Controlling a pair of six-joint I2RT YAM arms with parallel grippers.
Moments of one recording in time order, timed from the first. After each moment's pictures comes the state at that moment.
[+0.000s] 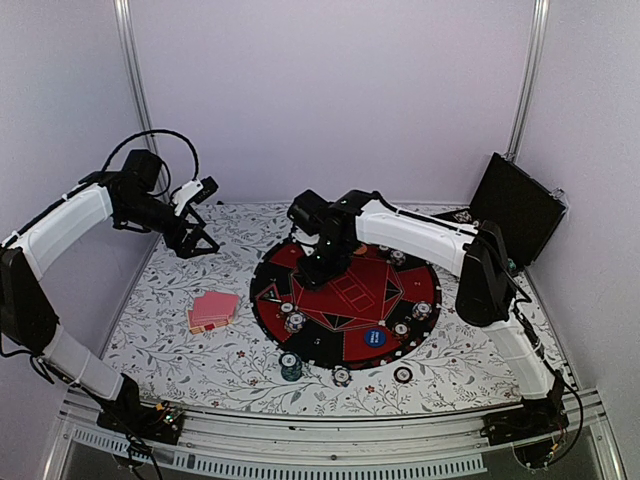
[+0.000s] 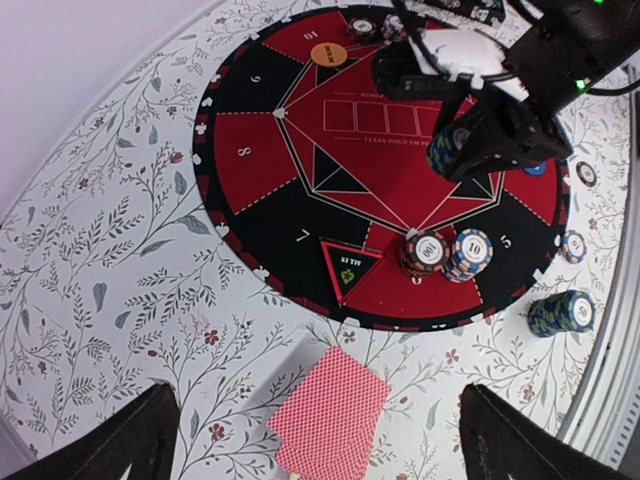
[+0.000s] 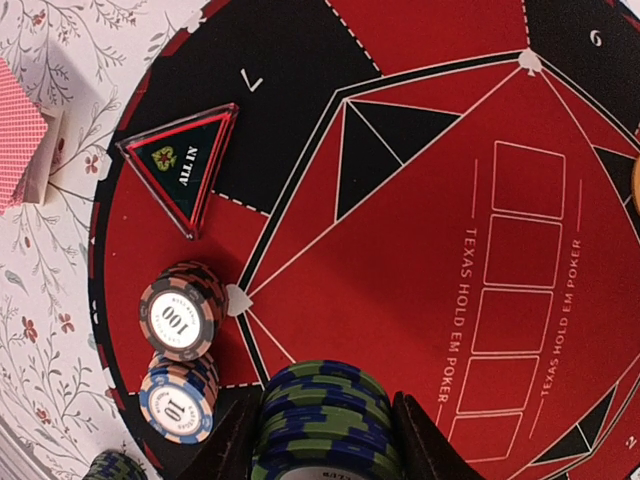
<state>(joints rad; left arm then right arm) -0.15 1.46 1.33 -0.87 0.55 0.64 0.93 2.41 2.31 -1.07 0.06 0.25</state>
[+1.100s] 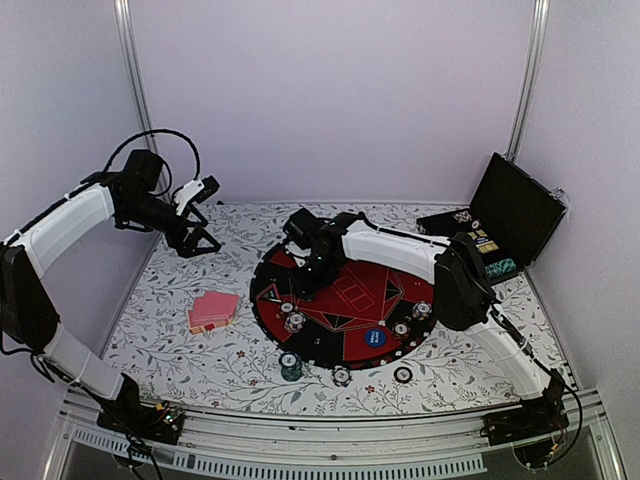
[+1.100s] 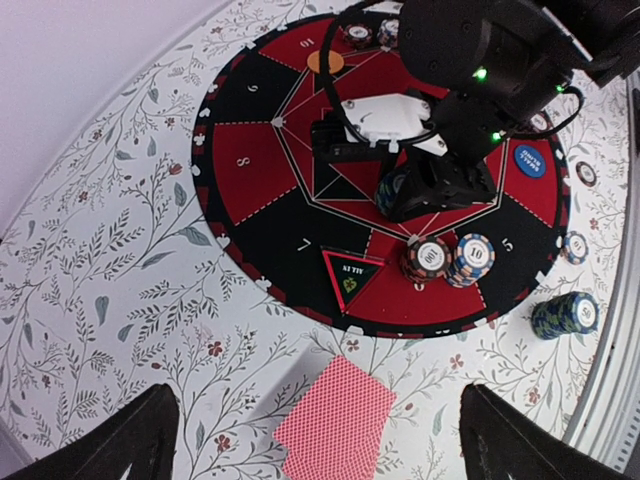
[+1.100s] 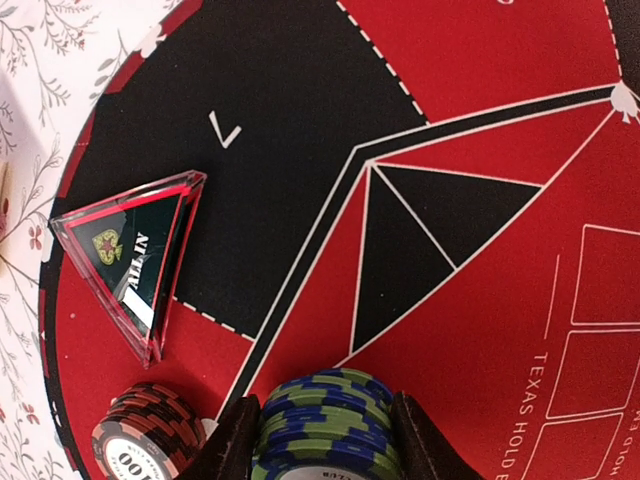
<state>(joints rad) -0.15 1.47 1.33 -0.85 0.57 0.66 0.90 2.60 2.38 -0.91 0.00 0.23</state>
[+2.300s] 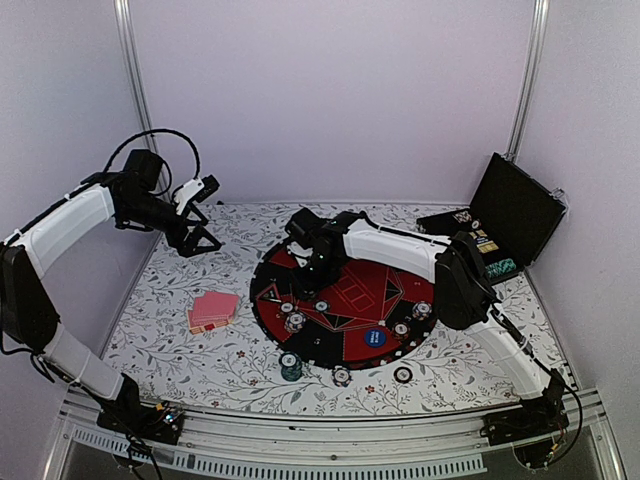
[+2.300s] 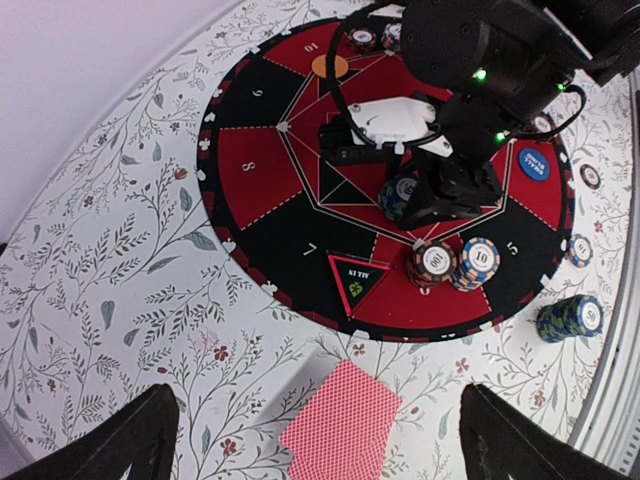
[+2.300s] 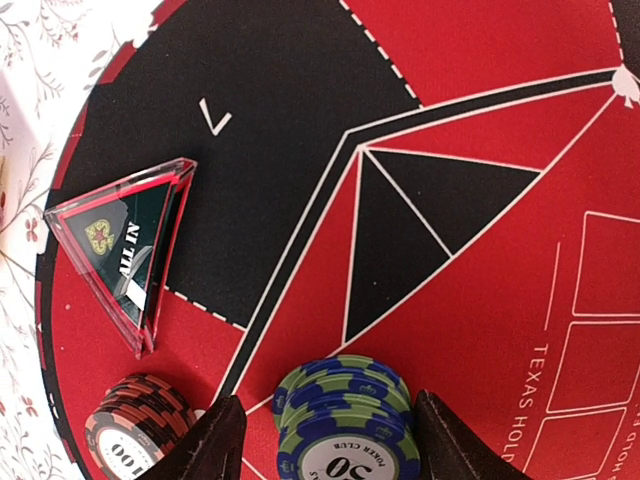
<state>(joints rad) -0.15 1.47 1.33 -0.83 0.57 0.66 0.90 2.60 2.38 -0.93 -0.02 0.24</state>
